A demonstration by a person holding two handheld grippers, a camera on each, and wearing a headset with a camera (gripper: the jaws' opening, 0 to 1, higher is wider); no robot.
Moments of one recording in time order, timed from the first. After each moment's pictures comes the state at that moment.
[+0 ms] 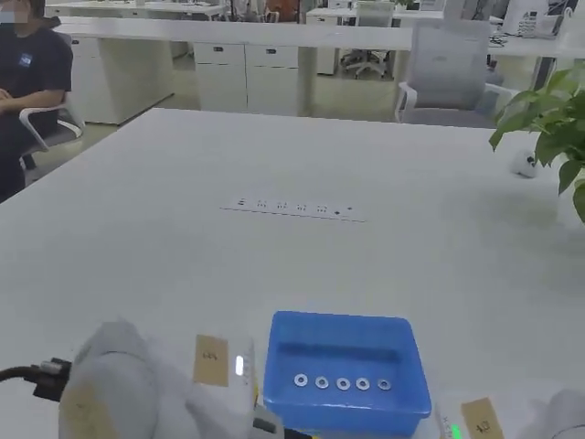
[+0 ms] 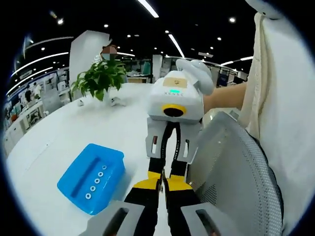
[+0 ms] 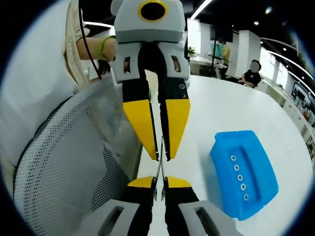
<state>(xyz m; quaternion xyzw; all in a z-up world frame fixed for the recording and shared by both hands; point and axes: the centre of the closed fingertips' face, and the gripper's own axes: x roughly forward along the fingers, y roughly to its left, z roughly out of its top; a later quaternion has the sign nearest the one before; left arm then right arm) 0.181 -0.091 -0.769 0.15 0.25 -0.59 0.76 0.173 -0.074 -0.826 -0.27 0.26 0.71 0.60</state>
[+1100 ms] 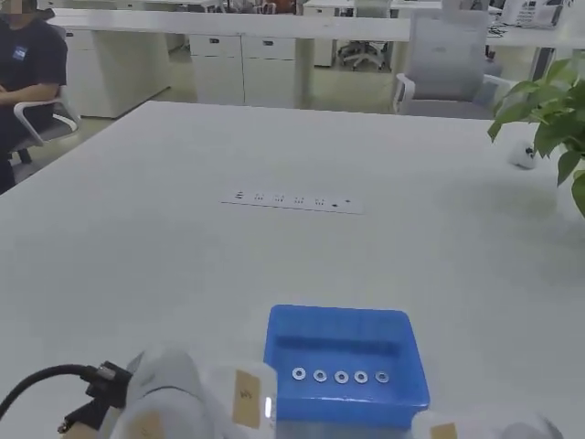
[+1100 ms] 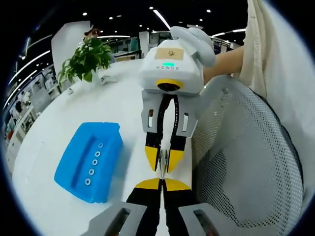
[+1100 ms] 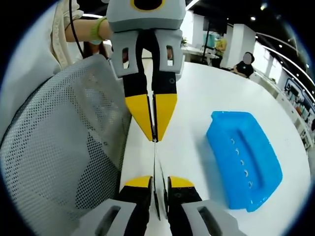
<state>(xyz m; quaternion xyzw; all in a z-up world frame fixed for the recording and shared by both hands) 0.184 -0.064 -0.821 0.25 0.31 -0.59 0.70 0.186 -0.076 -0.865 -0.28 0.29 0.66 0.63</state>
